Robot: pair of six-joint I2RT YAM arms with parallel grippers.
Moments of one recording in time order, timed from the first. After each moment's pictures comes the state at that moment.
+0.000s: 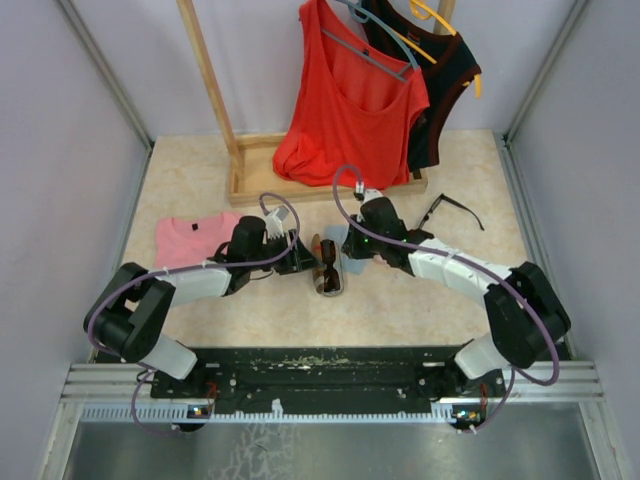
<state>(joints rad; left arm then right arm) -0.55 1.52 0.60 0.42 0.48 -0.73 0.64 1.46 0.91 -0.13 -0.07 0.49</state>
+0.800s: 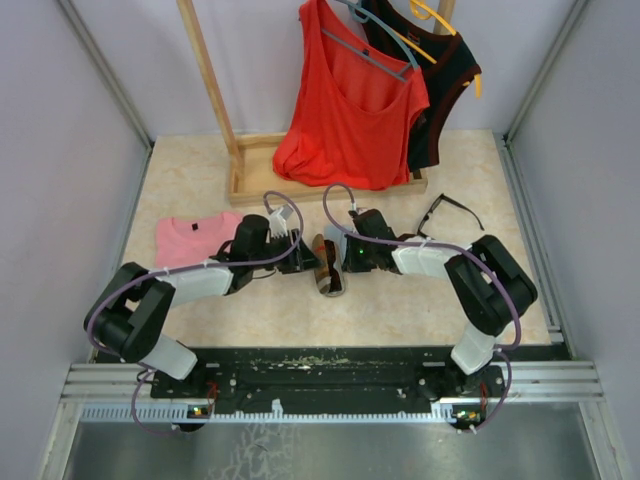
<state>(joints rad) -0.57 1.52 0.63 0.40 0.47 -0.72 0.62 1.69 0.85 -0.05 -0.13 0.51</state>
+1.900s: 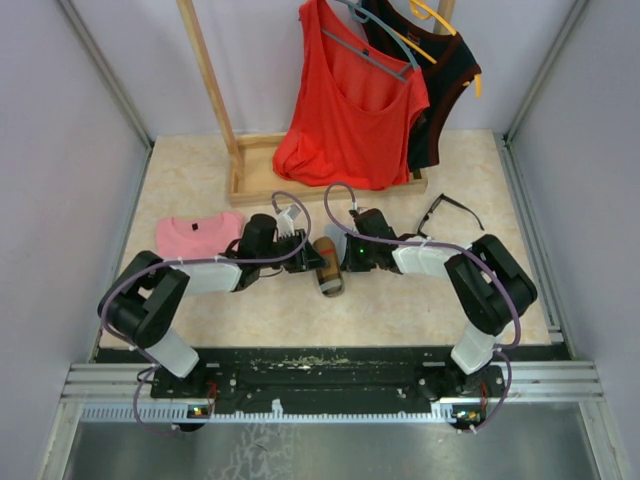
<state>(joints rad) -0.59 1.61 0.66 0.47 0.48 -0.73 0.61 1.69 0.85 -0.04 -0.15 0.52</state>
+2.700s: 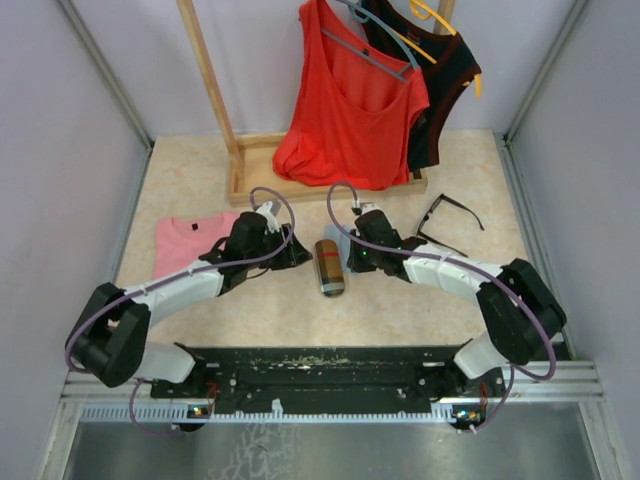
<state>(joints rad) -0.59 1.38 0.68 0.15 0.19 -0.67 0.67 1.47 0.83 -0.17 0.01 0.49</state>
